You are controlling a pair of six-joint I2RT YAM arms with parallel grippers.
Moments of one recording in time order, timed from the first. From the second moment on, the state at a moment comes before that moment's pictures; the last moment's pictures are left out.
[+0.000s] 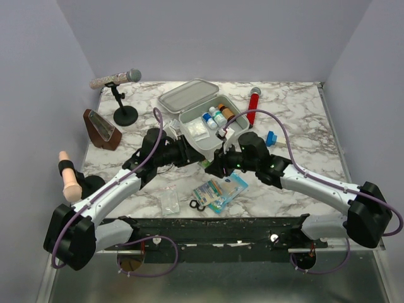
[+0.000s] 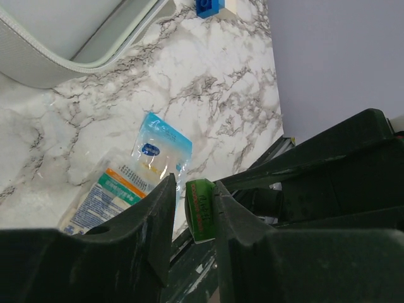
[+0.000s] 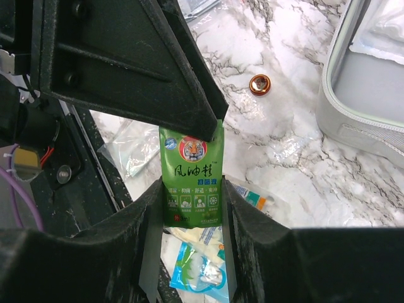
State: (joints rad) left arm -0.51 1.13 0.69 0.01 0.45 -0.86; right arm 0.82 1.28 0.83 0.00 -0.31 0.21
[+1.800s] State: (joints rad) left arm -0.52 1.42 1.12 -0.46 0.30 -0.90; right arm 1.02 1.46 1.07 -0.21 0.38 -0.06
